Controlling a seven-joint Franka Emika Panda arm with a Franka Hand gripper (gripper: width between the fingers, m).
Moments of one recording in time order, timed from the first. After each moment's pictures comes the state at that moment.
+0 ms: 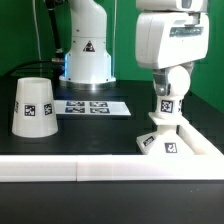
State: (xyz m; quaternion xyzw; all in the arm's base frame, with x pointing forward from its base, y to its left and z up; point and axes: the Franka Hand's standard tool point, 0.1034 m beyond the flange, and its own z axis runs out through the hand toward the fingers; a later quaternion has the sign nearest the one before) arm 0.571 0.104 0.108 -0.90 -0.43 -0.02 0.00
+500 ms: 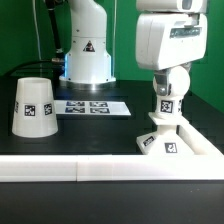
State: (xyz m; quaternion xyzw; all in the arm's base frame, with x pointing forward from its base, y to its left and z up) arm 0.570 0.103 0.107 -0.91 -0.42 -0.02 0.00
